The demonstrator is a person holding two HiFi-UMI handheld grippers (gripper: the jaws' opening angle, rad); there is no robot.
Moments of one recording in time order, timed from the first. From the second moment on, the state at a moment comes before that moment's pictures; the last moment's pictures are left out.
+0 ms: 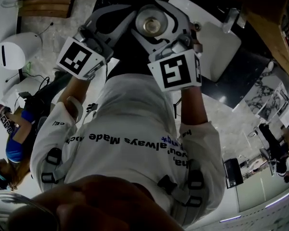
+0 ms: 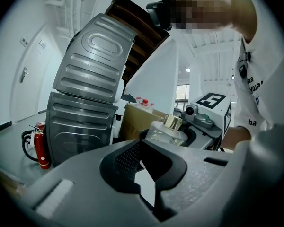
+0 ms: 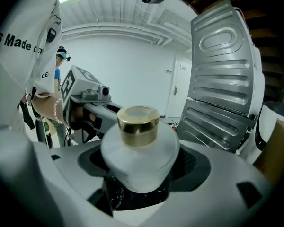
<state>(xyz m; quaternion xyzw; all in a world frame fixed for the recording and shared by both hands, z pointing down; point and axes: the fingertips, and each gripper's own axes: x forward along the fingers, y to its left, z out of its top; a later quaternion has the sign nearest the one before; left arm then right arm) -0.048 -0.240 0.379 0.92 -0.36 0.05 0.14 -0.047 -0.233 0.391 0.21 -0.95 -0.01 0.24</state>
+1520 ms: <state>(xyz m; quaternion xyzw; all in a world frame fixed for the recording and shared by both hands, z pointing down) -0.044 -0.354 0.596 0.89 -0.38 0.20 0.18 -0.039 -0.358 0.612 0.24 -0.92 0.08 0.30</state>
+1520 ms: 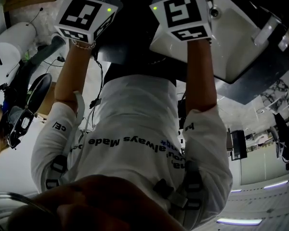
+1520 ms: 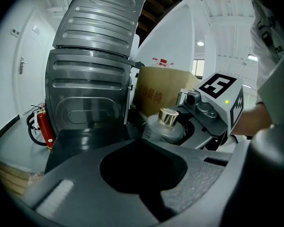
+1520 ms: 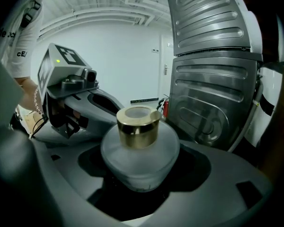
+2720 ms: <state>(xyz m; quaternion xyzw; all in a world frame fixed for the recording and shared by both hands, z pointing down) -0.063 -0.346 0.584 0.87 -0.42 0.21 0.15 -0.028 -0.359 0.600 0.28 -0.92 0.08 0.27</state>
